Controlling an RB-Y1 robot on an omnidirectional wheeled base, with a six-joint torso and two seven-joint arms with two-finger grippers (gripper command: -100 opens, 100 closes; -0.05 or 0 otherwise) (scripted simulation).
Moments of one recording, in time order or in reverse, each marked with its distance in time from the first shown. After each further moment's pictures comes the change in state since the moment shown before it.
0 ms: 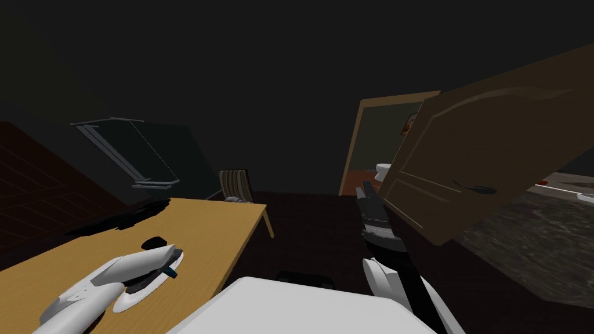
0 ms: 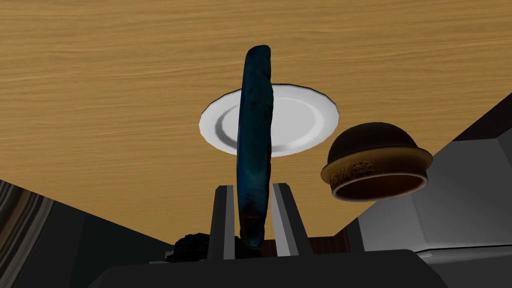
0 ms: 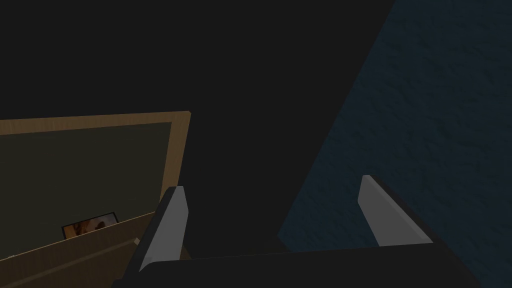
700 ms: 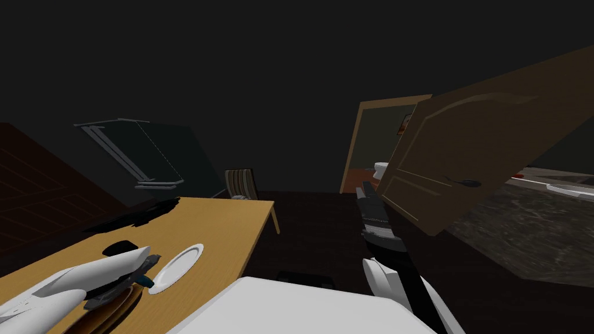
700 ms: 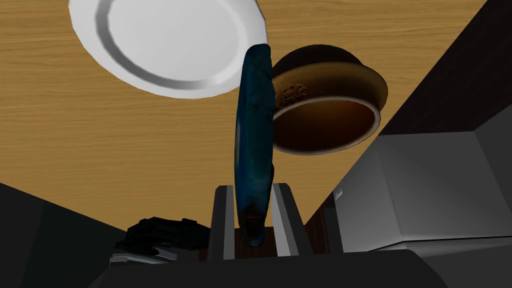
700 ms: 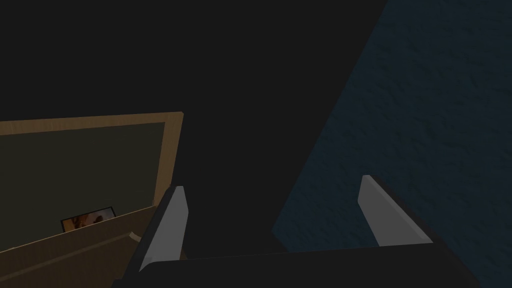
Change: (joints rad) left arm 0.030 0.131 0.007 0.129 0.167 -0.023 -0.058; right arm 0.000 0.000 0.000 0.000 0.000 0.000 0.000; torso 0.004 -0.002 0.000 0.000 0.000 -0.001
